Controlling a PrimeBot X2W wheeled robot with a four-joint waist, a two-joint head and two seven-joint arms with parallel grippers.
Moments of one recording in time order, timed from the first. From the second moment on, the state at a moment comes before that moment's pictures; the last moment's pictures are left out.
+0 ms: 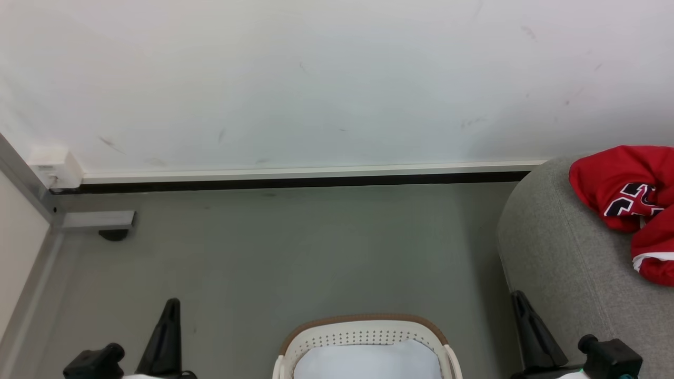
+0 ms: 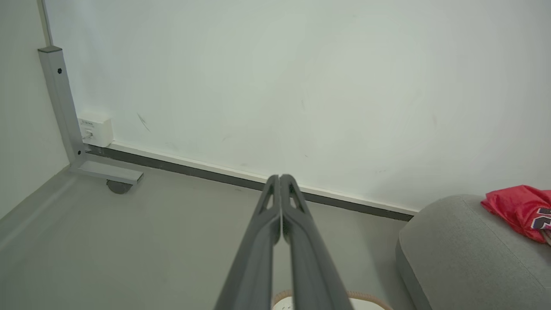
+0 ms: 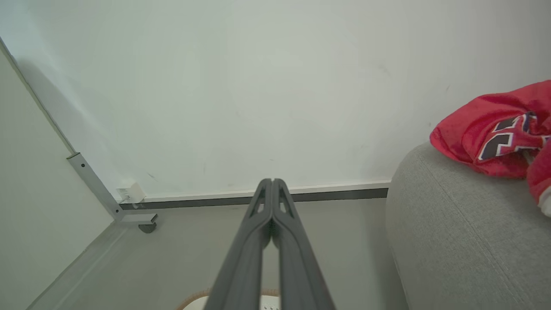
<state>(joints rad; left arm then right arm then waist) -0.02 0.09 0.02 0.22 -0.34 -0.13 -0.24 -0.06 -0.05 0.18 0.25 0.37 0.13 -0.25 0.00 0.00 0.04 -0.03</state>
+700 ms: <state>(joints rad) -0.04 0.08 0.05 0.22 -0.67 -0.12 -0.15 -0.06 -0.07 0.14 0.25 0.74 0.13 -0.18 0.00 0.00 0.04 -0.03</state>
